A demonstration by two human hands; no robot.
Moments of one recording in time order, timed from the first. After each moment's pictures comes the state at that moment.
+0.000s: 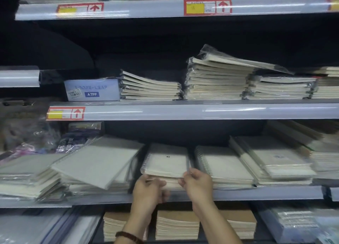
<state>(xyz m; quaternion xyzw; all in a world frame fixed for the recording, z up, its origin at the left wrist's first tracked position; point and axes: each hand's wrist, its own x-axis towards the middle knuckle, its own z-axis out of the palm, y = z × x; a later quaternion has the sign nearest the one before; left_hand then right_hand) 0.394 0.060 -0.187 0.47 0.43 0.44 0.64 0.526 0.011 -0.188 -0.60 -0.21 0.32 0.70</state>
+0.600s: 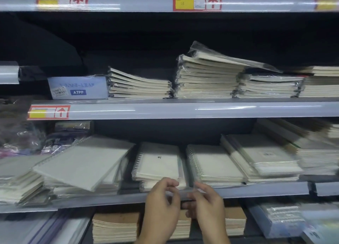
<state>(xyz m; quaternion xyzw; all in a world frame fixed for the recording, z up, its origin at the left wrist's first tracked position) 0.425 0.015 -0.209 0.73 0.38 0.45 0.36 0.540 -0.044 -0.219 -0.58 -0.21 0.30 0.73</state>
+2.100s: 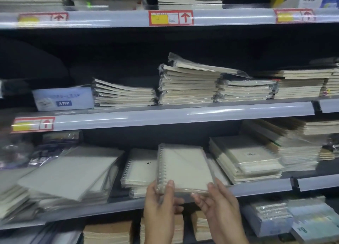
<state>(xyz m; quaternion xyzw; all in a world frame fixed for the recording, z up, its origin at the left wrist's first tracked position) 0.460 -0.023 -0.185 0.46 0.33 0.52 0.64 0.575 -0.097 -0.190 -0.37 -0.15 0.34 0.85</state>
